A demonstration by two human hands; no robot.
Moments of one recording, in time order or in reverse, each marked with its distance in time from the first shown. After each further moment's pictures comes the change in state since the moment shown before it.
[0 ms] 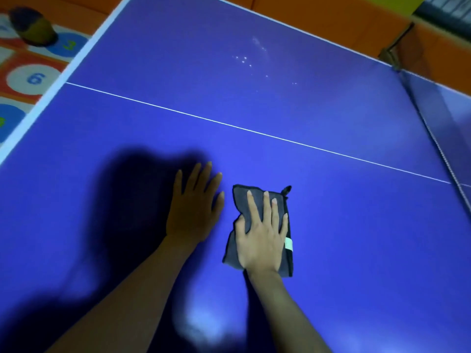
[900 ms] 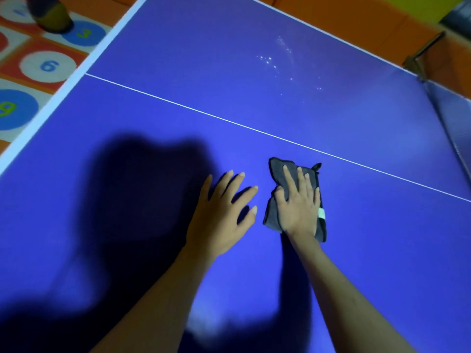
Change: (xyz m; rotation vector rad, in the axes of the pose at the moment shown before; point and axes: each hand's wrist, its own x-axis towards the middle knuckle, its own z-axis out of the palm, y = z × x) left_hand 0.007 -0.002 -0.007 -0.185 0.028 0.082; right_hand 0.118 0.017 0.010 0.057 -0.064 -0.021
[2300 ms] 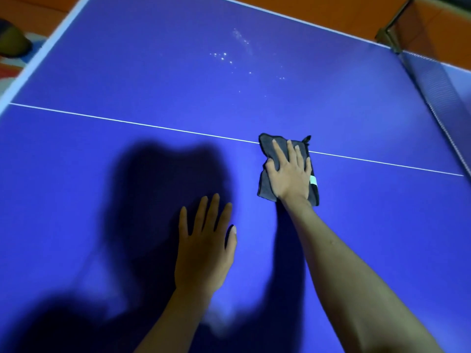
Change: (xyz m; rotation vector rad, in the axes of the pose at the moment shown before) left_hand -0.003 0.067 0.035 0.201 -0.092 -0.105; right_hand 0.111 0.062 -0.008 0.011 -0.018 0.072
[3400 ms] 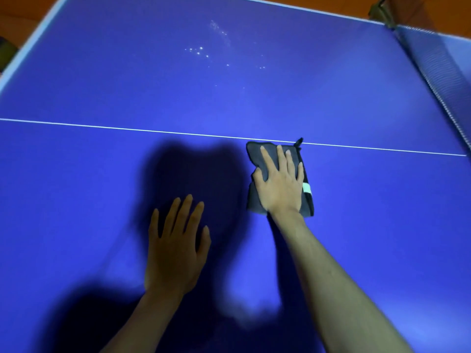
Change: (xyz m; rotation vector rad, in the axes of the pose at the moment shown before) left_hand -0.001 0.002 -0.002 0.037 0.030 0.012; right_hand -0.035 0.034 -0.004 -0.011 0.068 -0.028
